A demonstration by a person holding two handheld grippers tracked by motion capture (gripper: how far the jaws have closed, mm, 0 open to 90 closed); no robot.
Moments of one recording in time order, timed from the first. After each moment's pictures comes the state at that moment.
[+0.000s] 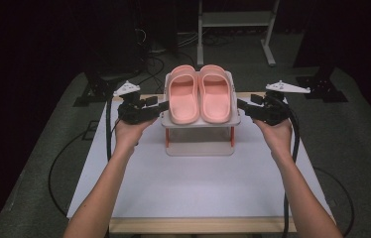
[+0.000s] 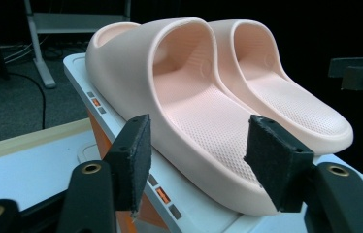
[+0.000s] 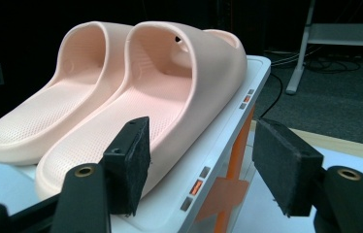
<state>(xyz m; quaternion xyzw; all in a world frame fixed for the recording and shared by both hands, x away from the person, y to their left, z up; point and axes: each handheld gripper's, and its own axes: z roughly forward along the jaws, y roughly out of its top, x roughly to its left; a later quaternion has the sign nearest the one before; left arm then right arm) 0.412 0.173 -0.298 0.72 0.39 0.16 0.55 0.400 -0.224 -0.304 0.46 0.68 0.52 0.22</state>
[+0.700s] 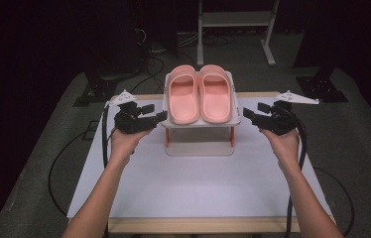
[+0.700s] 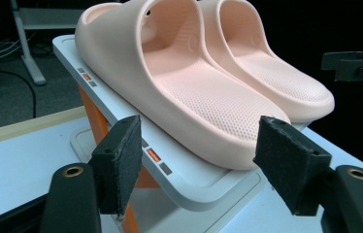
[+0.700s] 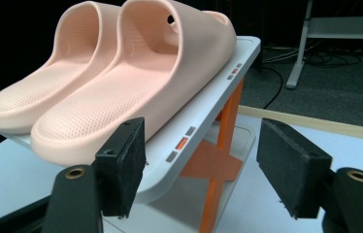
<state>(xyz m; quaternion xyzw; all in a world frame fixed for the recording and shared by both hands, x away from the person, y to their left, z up) 0.394 0.183 -0.312 0.73 0.38 0.16 0.55 0.384 -0.243 -0.323 0.47 0.68 0.53 0.21</state>
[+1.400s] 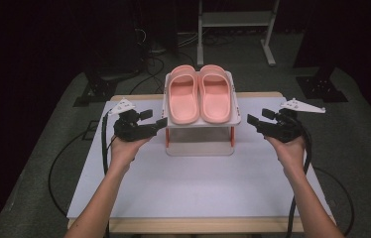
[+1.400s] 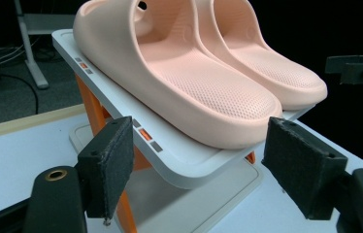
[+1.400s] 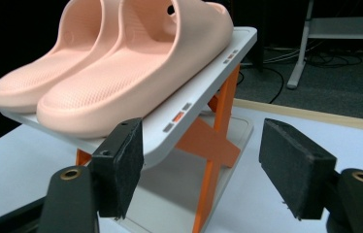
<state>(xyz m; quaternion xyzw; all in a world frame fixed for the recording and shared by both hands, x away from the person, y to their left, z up) 0.378 0.183 -0.324 0.72 0.38 0.16 0.56 0.368 -0.254 -0.335 0.46 0.68 0.53 0.21</state>
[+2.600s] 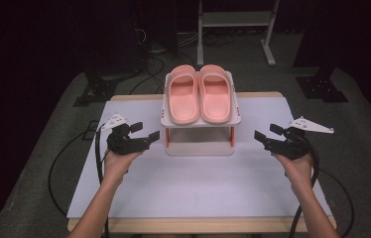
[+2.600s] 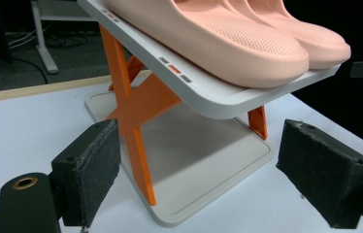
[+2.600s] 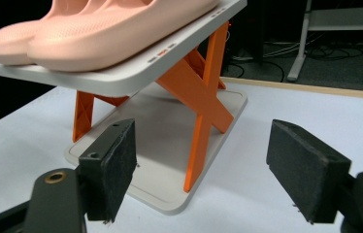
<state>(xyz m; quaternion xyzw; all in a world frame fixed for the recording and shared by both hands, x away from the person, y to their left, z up) 0.361 0.208 -0.356 0.72 0.40 0.17 0.55 0.342 -0.277 -0.373 0.47 0.67 0.53 0.21</state>
